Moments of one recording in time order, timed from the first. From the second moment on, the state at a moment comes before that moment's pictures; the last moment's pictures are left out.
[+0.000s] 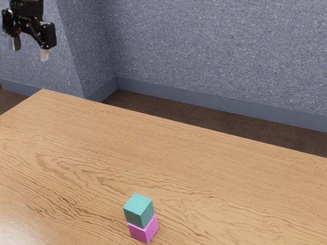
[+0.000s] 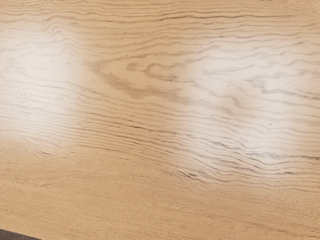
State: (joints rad) arm -0.20 0.03 0.28 -1.23 0.26 1.13 0.08
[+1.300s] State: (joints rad) arm -0.55 -0.12 0.29 -2.19 -0.11 1.91 -0.16
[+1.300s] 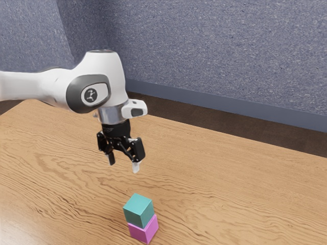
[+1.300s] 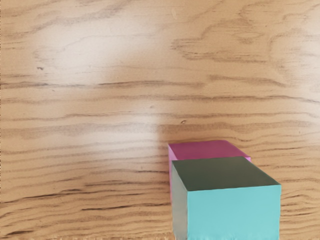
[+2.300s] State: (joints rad) arm -0.68 0.00 0.28 -2.26 -0.14 2.02 -0.25
